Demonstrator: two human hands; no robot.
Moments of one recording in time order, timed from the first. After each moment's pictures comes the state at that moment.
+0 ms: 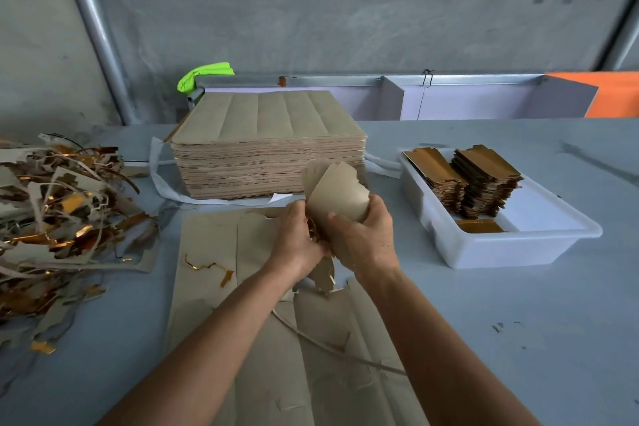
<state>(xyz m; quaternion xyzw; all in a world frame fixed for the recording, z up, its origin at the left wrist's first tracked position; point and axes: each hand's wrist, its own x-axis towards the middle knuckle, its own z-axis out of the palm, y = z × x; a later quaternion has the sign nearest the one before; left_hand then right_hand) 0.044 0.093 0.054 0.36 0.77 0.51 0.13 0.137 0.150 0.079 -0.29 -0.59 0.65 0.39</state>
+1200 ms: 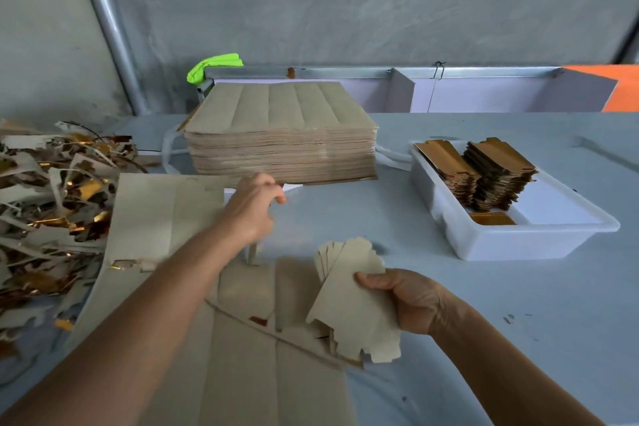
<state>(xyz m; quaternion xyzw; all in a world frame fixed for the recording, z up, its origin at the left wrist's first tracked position) -0.027 0.048 0.084 0.48 0.86 0.18 -0.05 0.195 0.172 0.024 -0.31 -0.49 0.81 -0.03</state>
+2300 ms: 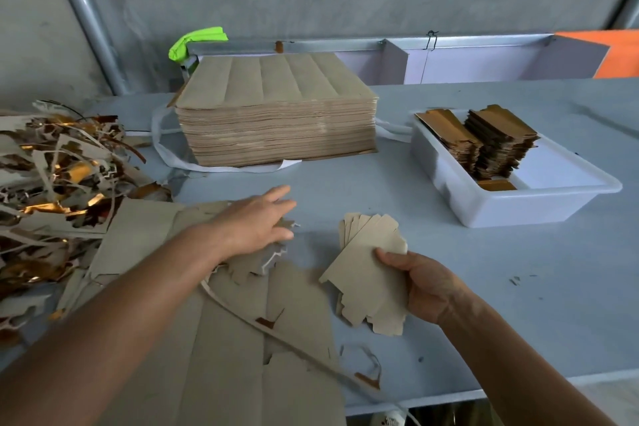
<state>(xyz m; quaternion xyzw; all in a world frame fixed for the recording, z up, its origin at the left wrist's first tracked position) -0.019 0.020 0.065 0.57 0.82 0.00 0.08 0.205 0.152 0.005 -0.36 -0.42 0.82 0.13</state>
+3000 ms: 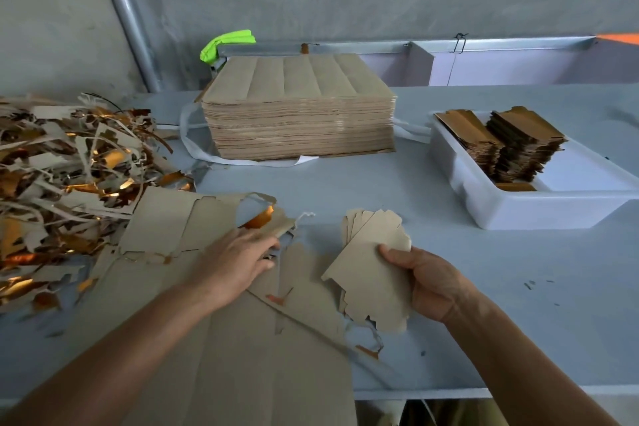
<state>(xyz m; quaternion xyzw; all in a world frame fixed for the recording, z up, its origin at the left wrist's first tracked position) 0.009 -0.048 0.016 0.49 0.87 0.10 0.01 0.207 0.146 0.009 -0.31 -0.44 0.83 0.10</state>
